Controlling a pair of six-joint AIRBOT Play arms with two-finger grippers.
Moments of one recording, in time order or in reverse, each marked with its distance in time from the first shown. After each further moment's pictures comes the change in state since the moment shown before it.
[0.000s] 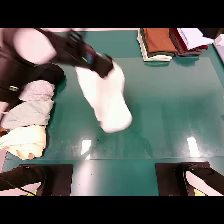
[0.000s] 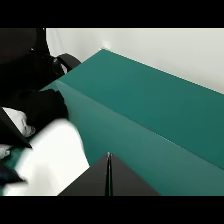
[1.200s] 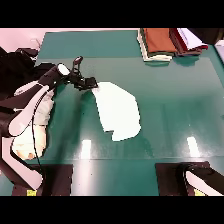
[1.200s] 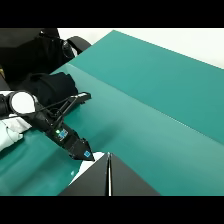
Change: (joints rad) left arm 0.446 -0.489 -0.218 -0.483 0.287 0.163; right arm 0.000 -0.002 0.004 -0.003 0.082 0.035
